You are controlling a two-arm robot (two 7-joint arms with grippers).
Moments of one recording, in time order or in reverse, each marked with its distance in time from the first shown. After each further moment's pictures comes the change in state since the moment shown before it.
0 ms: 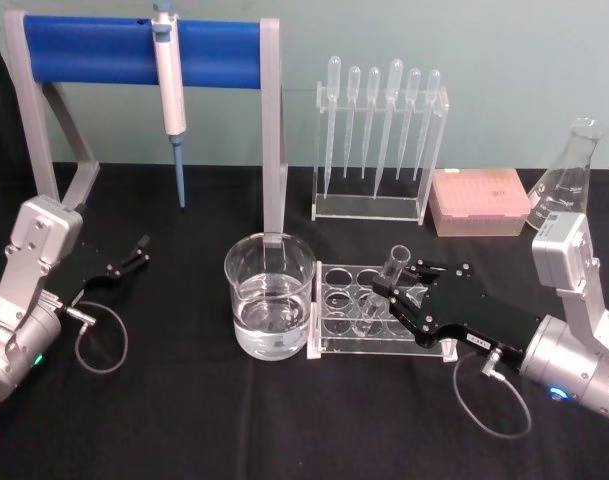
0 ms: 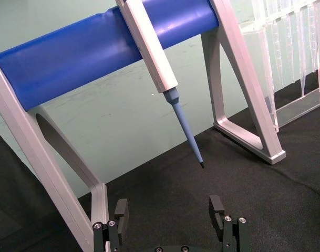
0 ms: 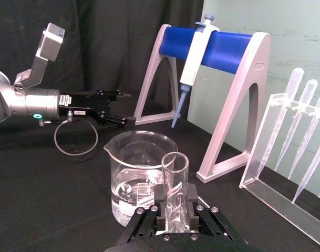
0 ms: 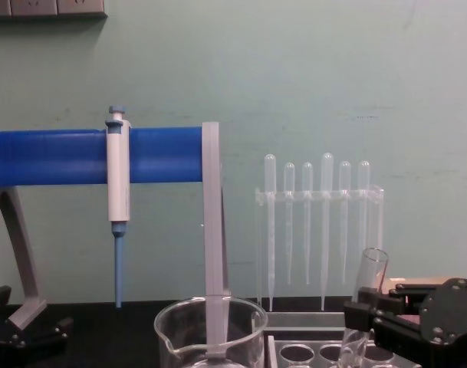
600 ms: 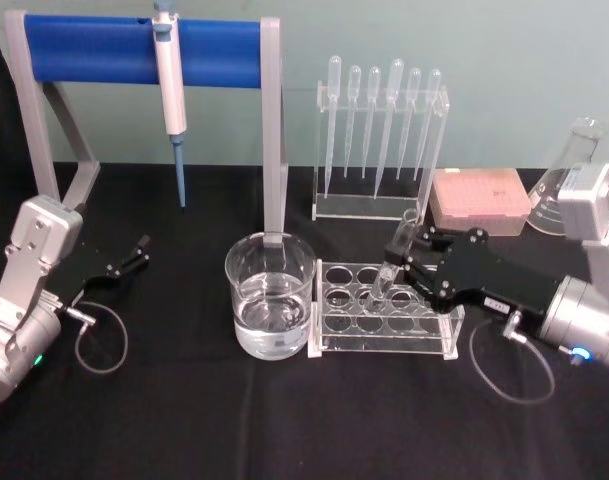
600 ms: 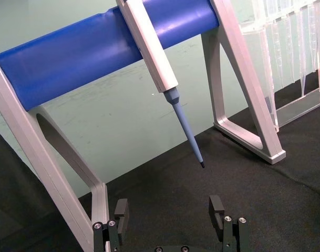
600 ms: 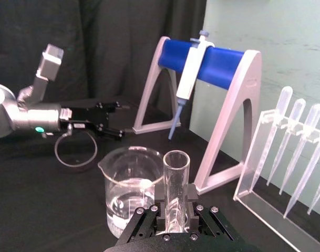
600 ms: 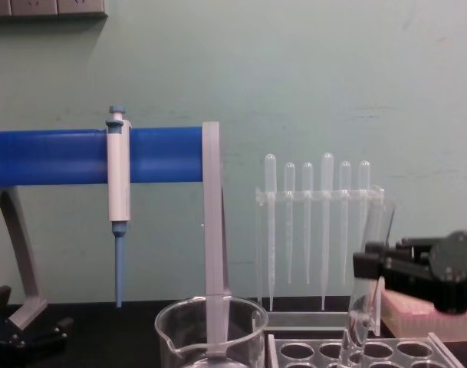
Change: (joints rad) left arm 0.000 0.000 0.000 0.000 0.000 0.000 0.000; right arm 0.068 0.020 0.038 -0.006 0.061 0.083 0.085
